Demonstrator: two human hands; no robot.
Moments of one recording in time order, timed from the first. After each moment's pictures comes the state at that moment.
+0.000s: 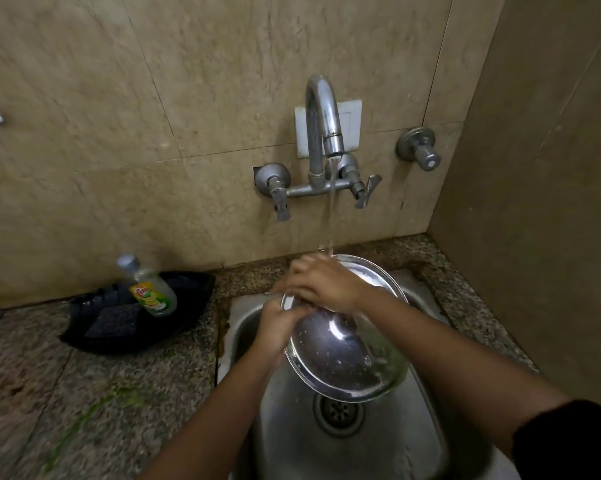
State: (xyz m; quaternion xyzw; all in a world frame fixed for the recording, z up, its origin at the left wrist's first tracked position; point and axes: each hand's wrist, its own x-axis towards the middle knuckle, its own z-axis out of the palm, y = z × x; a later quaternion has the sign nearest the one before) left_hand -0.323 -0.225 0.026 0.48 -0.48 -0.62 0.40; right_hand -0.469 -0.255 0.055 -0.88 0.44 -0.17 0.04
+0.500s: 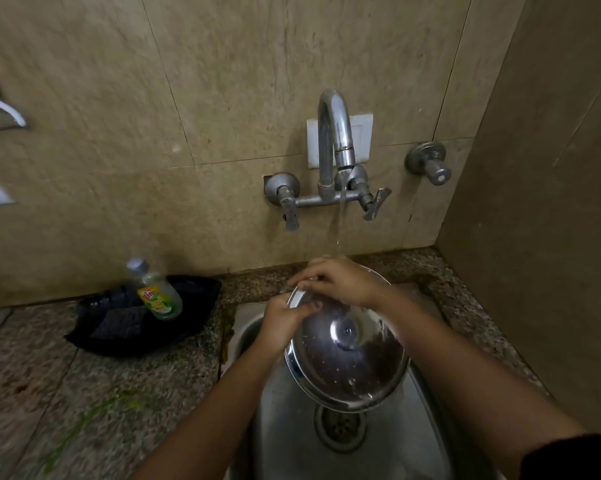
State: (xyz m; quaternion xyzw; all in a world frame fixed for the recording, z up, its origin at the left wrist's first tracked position) left_hand -0.324 -0.238 0.042 0.48 -0.51 -0.60 0.39; right_hand -0.482 -0.263 0.079 -0.83 0.47 -0.20 0.23
